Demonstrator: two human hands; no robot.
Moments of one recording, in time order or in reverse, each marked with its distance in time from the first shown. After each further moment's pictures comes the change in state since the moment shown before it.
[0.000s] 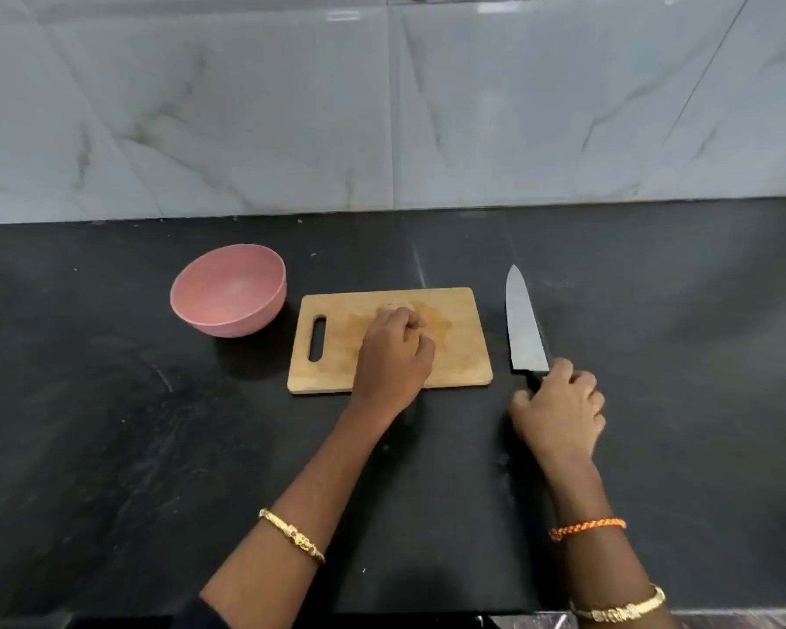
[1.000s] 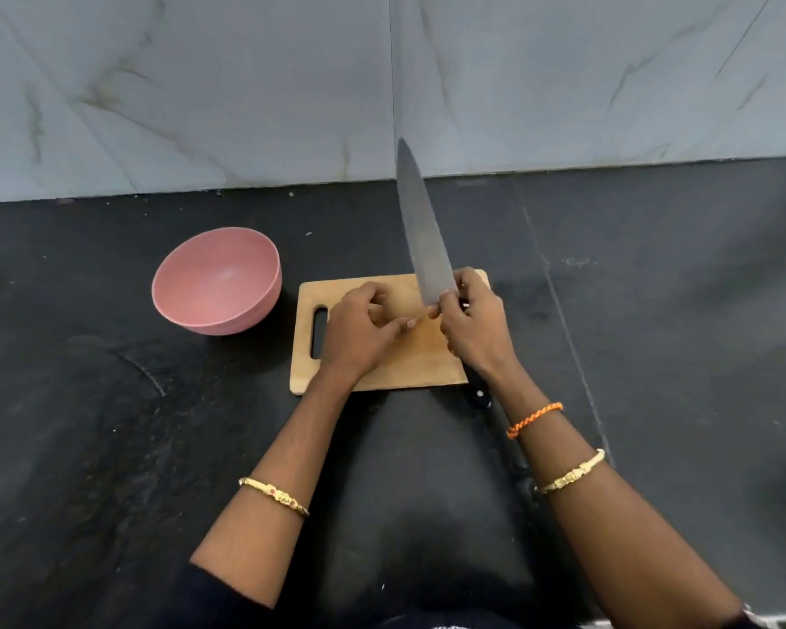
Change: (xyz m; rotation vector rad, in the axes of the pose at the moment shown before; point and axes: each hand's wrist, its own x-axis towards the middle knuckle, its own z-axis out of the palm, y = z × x) left_hand 0.052 -0.057 -0.015 0.010 -0.098 -0.196; right_hand 0.040 -0.100 0.033 0.699 -0.194 -0.353
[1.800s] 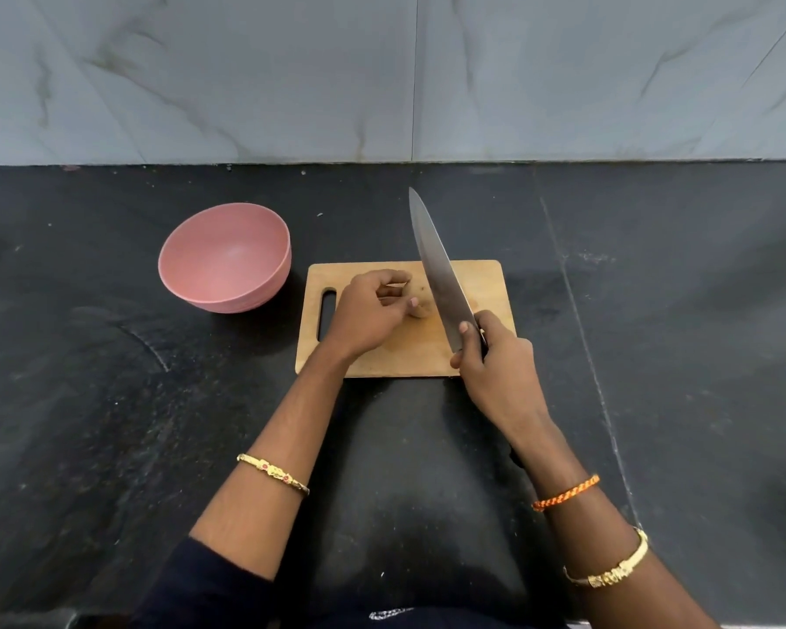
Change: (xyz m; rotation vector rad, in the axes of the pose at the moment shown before) left_hand 0.005 0.004 -0.008 -0.231 -0.170 -0.093; right_hand -0.051 0.008 -0.013 -0.279 -0.057 -0.020
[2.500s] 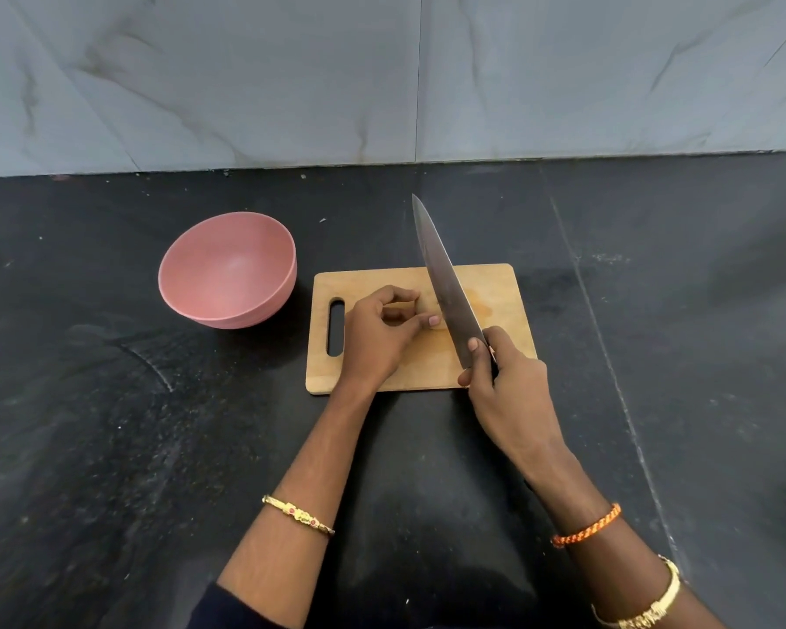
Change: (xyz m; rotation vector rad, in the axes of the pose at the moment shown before) left_hand -0.009 -0.012 0.009 -0.140 0.162 0.044; right_hand -0.009 -0.005 0.011 -0.027 0.009 0.032
